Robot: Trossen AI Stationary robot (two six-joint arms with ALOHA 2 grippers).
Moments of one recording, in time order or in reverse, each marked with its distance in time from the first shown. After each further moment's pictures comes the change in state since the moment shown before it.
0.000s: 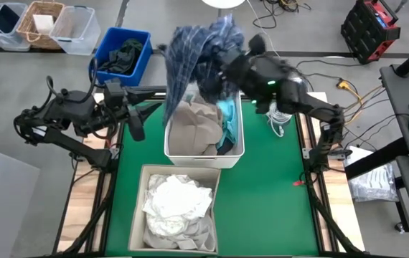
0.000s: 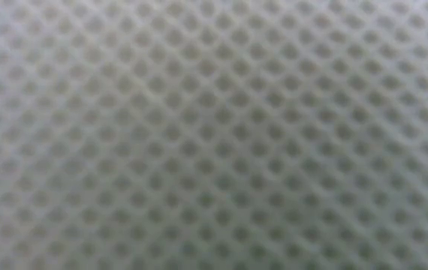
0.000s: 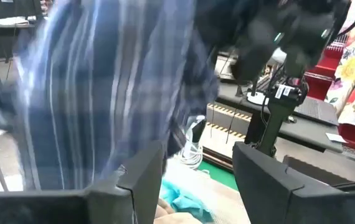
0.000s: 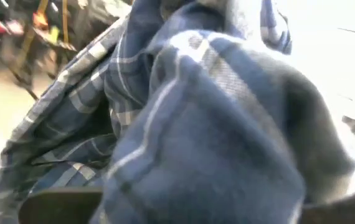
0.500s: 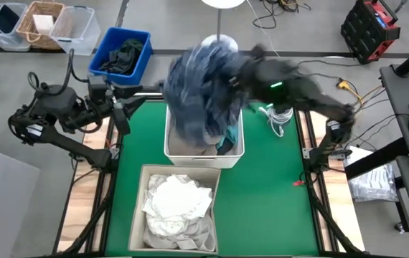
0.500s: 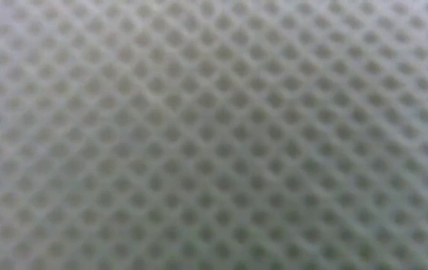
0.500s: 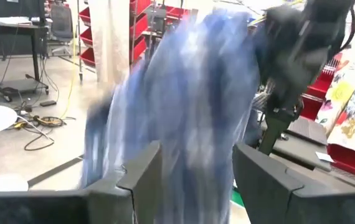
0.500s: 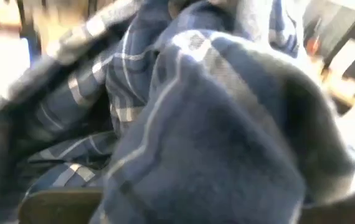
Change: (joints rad) left arm 0.000 -0.078 0.000 -0.017 -0.002 -0.033; right arm 0.006 -0.070 -0.004 -0.315 -0.213 0.350
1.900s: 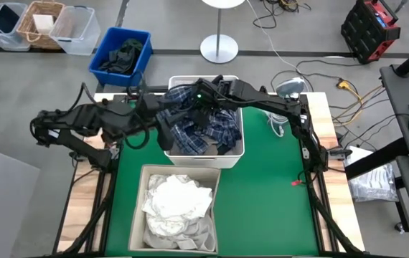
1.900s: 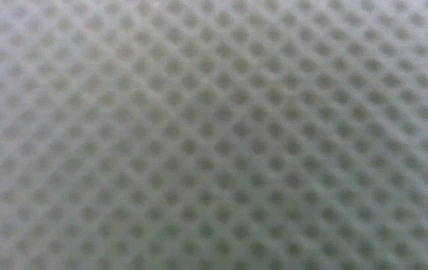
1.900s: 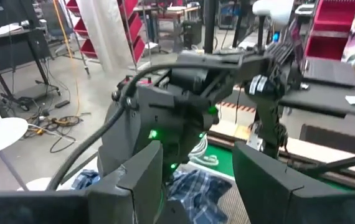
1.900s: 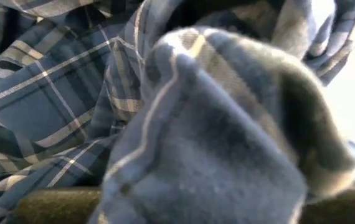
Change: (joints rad) left arm 0.003 0.294 0.100 0.024 0.012 0.121; right arm -0.205 0.385 0.002 -0.459 -0.320 0.357
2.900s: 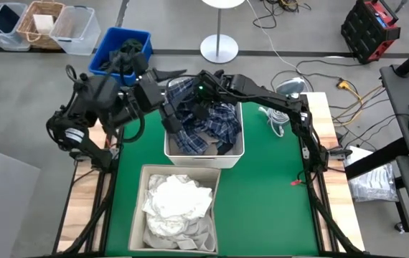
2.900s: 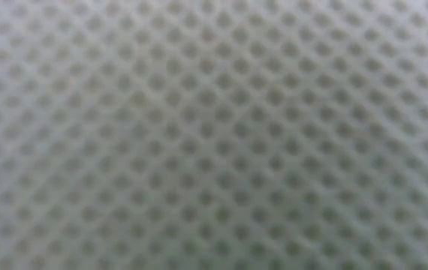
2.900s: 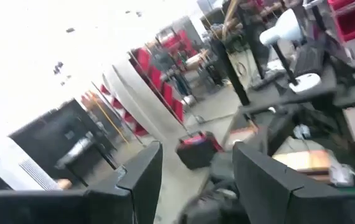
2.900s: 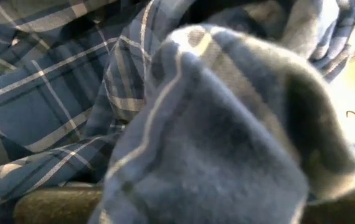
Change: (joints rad) left arm 0.000 0.309 0.620 -0.026 -0.054 0.704; right arm -0.052 -0.002 0.000 0.075 -0.001 -0.119
